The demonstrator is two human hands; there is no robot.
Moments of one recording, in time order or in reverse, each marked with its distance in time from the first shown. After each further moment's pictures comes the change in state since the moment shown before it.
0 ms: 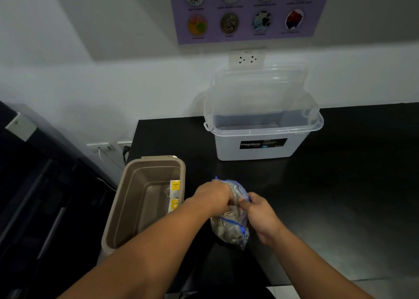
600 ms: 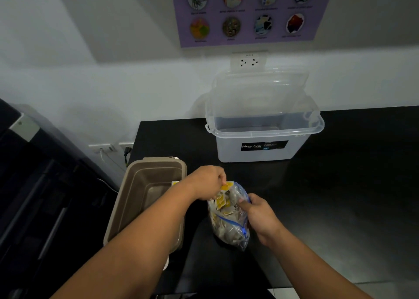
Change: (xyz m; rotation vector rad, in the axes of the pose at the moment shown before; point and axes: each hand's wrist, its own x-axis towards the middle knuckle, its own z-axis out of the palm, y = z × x) left_hand -0.021 -0.022 -0.050 -0.557 0.006 -0.099; right_hand -0.002 -0.005 0.003 0.030 -0.004 0.055
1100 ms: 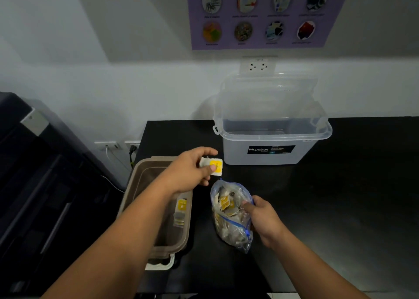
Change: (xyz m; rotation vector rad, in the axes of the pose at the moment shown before) left_hand -0.040 -0.030 -0.034 -0.565 0.267 0.108; right_hand 0.001 0.000 0.006 -0.047 0.023 -0.020
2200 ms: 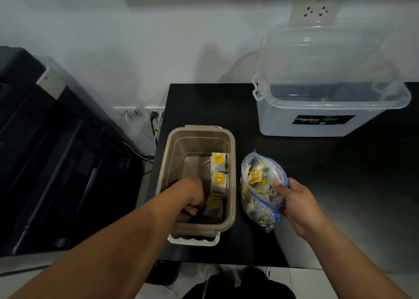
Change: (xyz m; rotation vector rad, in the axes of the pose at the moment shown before) left_hand -0.007 -0.144 -0.025 0.407 -0.328 -0.856; right_hand 0.001 0.024 0.040 0.032 0.139 -0.016
